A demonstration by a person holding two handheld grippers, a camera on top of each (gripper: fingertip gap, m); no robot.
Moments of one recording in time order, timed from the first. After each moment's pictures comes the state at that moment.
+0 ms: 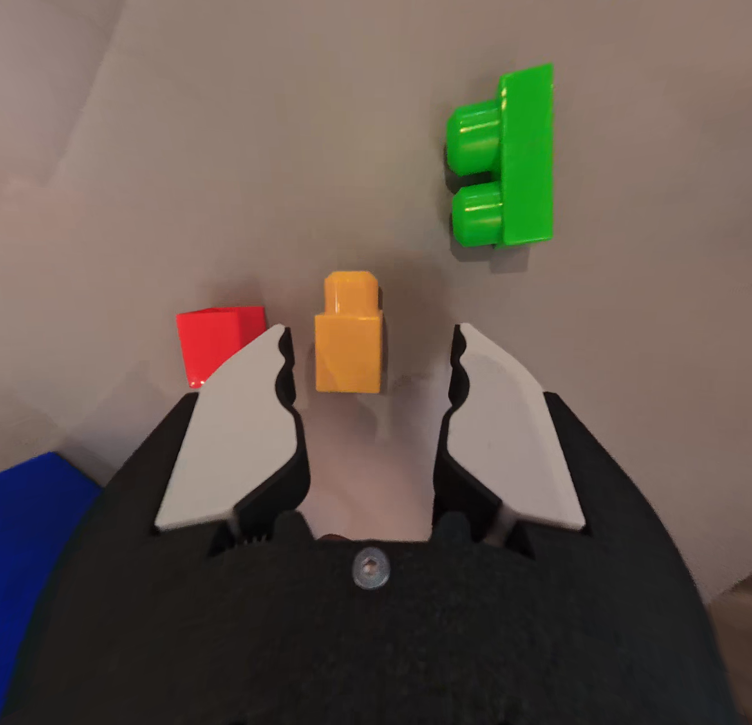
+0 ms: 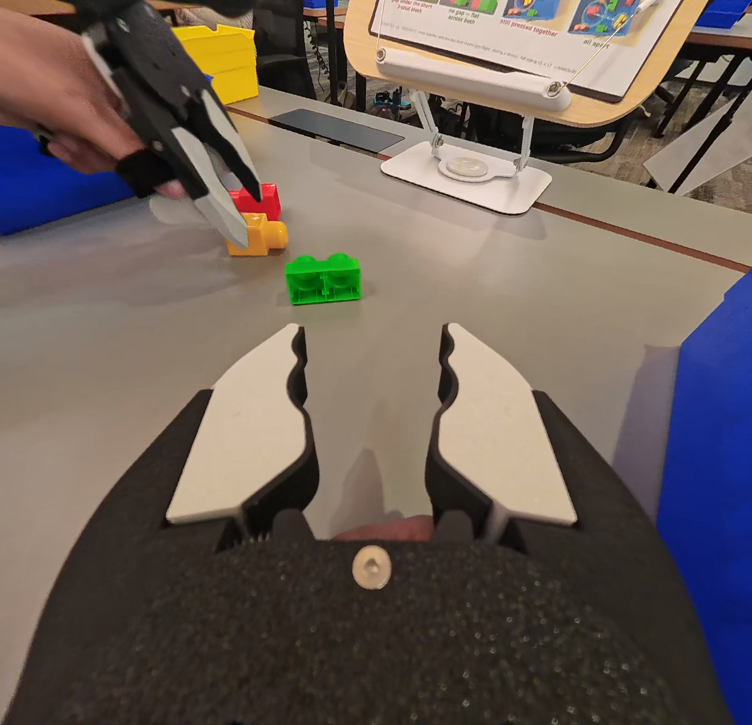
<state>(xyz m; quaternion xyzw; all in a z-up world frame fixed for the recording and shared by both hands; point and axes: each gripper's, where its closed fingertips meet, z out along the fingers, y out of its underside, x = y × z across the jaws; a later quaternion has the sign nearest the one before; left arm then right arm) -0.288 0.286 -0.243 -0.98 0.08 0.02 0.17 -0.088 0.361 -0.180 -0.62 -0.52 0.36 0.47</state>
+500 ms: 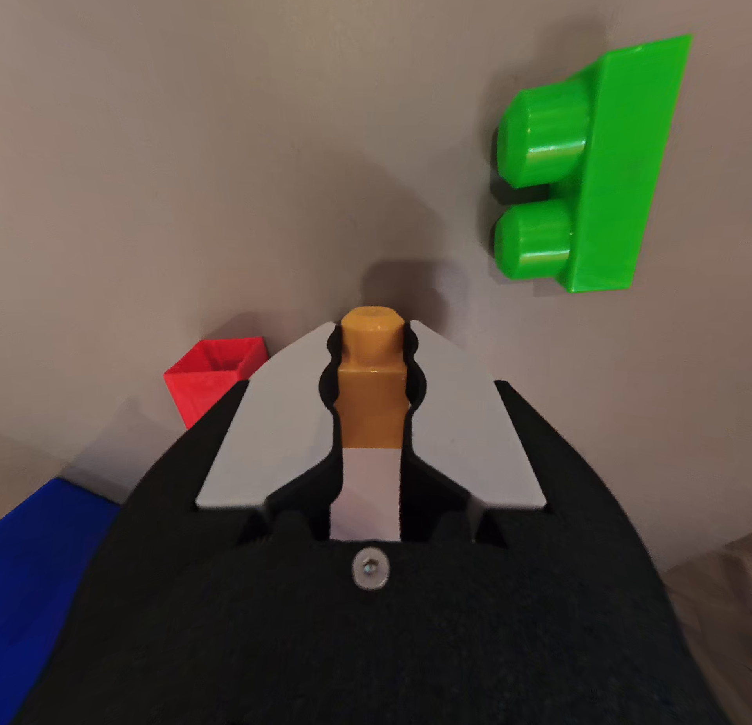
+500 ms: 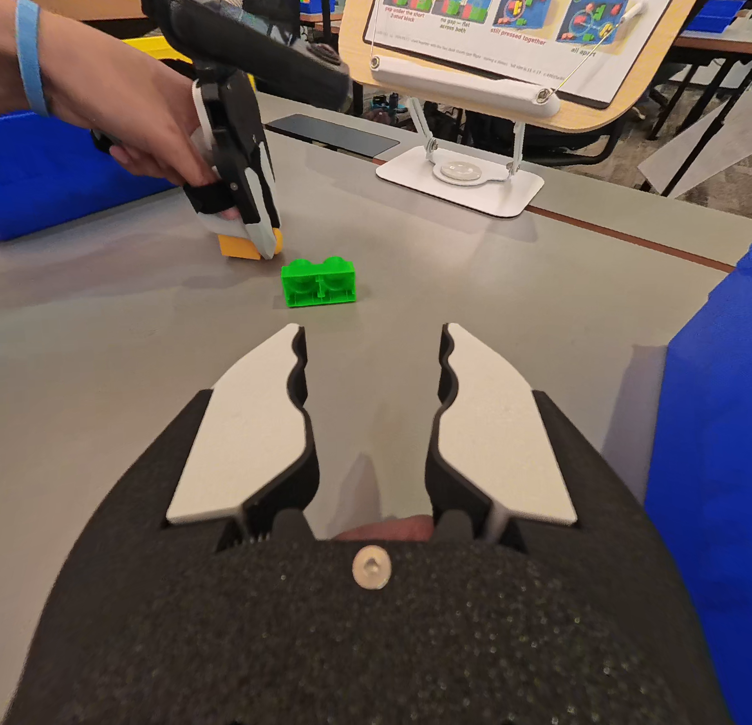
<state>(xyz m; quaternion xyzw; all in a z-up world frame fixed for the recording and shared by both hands) -0.298 0.298 -0.272 -0.99 0.09 0.00 0.04 -0.083 0.364 -0.176 -0.62 -0.51 0.36 0.47</state>
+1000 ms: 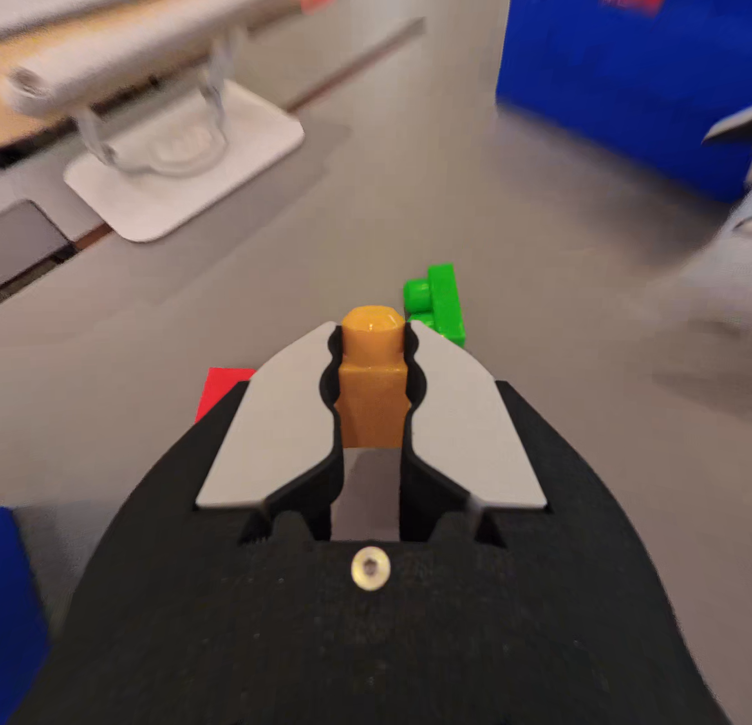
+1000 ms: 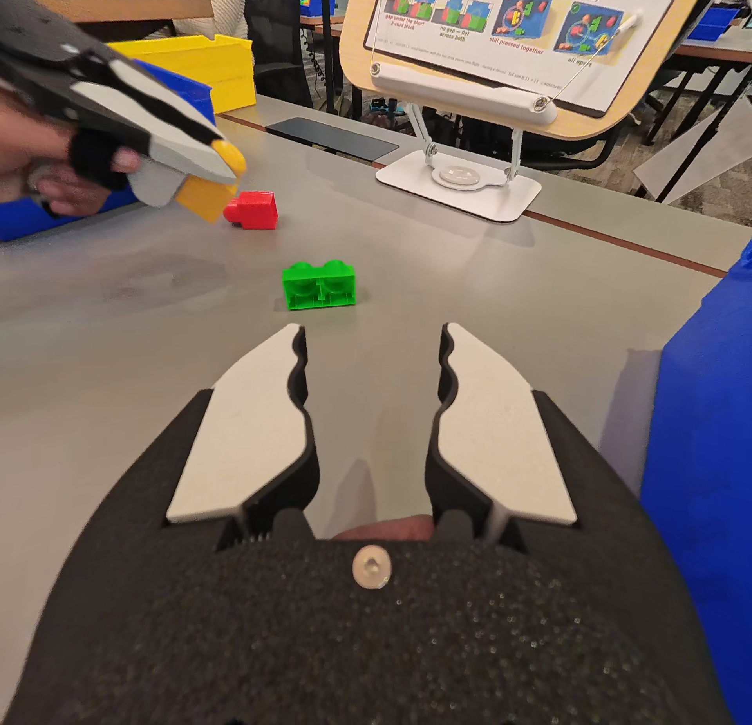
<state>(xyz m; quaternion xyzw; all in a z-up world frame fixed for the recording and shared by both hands) -0.270 0.293 -0.176 -0.87 0.04 -0.01 0.49 -0.084 0.362 -0.173 -0.62 -0.51 0.36 0.48</state>
